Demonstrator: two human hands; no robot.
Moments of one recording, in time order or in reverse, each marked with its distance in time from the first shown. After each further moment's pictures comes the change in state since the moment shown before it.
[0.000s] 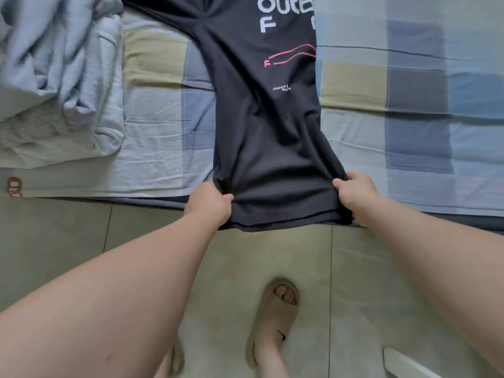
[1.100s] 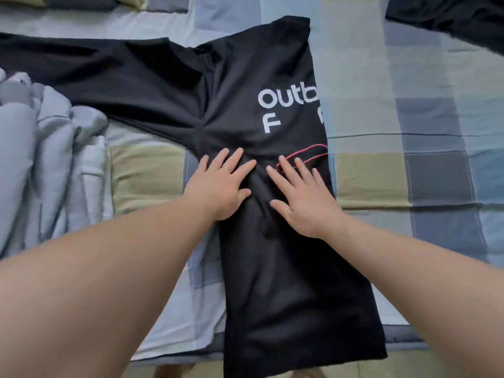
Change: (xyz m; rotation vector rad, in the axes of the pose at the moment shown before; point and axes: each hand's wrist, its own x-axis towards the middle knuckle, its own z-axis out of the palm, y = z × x) left_hand 0.200 0.157 -0.126 0.750 0.034 0.794; right_hand 0.102 -0.199 0.067 -0.954 -0.107 -0.796
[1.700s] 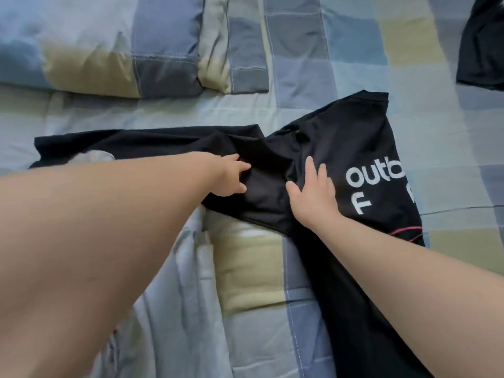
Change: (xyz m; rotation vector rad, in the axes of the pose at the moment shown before) left_hand 0.090 -0.224 -0.158 0.042 -0.471 -0.092; right_hand 0.199 -0.156 -0.091 0.541 0.075 0.571
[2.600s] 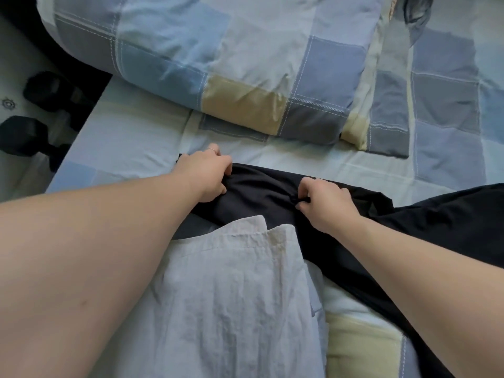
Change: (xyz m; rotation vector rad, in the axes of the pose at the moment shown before) left_hand -0.025 -0.279 0.032 -0.232 0.416 -0.275; right_hand 0.057 -0.227 0.078 -0.402 -0.079 -0.517
